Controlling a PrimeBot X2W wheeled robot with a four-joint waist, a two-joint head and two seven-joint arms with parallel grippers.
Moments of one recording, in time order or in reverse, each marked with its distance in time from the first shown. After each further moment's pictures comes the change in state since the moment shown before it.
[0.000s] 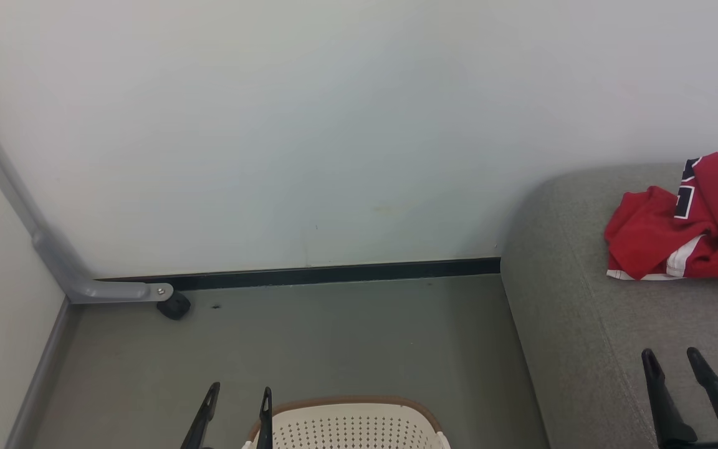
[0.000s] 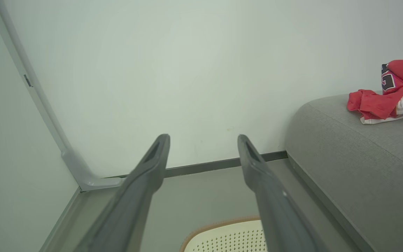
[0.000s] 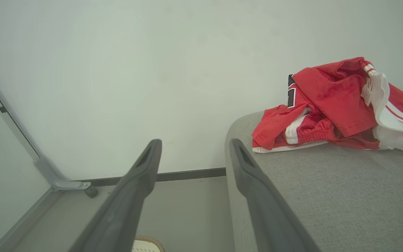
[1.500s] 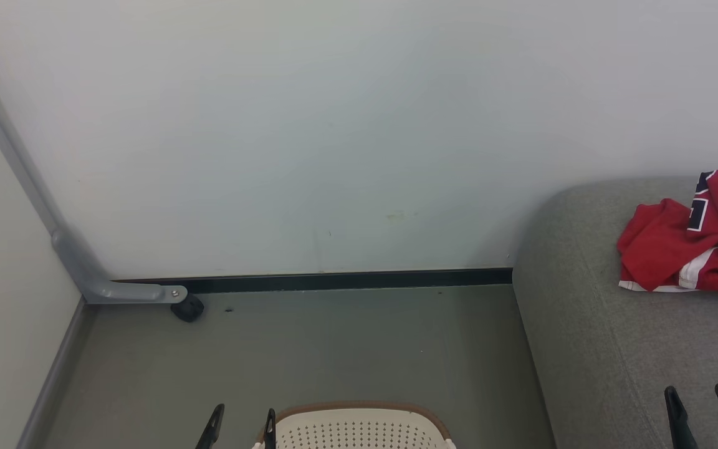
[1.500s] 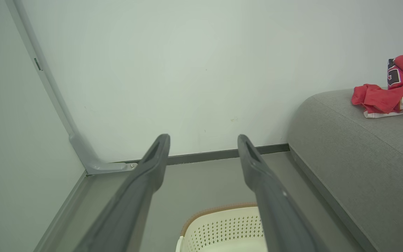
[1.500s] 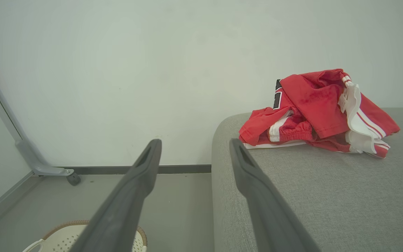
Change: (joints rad) left arm 0.052 0.000 -0.005 -0.015 -0.011 0.000 0.022; right arm 0.182 0.032 -0.112 -0.098 -0.160 -0.034 0.000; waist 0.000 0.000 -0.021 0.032
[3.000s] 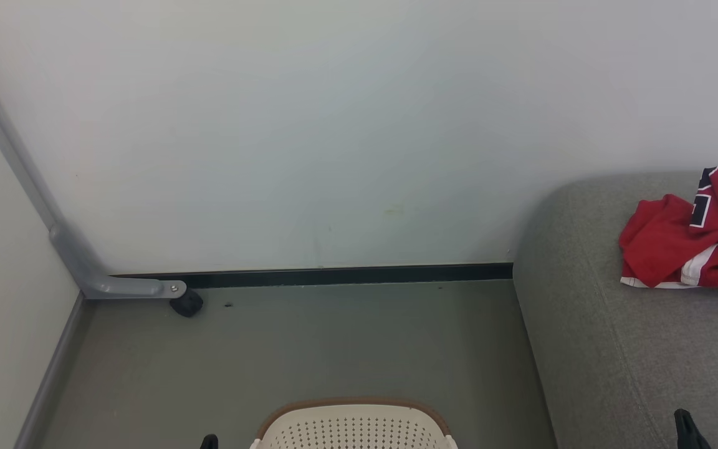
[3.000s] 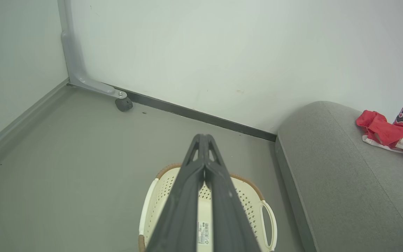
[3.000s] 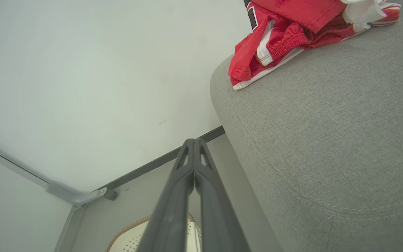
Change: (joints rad) left arm -0.002 0.000 0.088 0.104 -0.388 -0.064 0.077; right arm -0.036 0.181 -0.081 0.121 0.275 0.058 0.112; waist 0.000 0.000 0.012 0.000
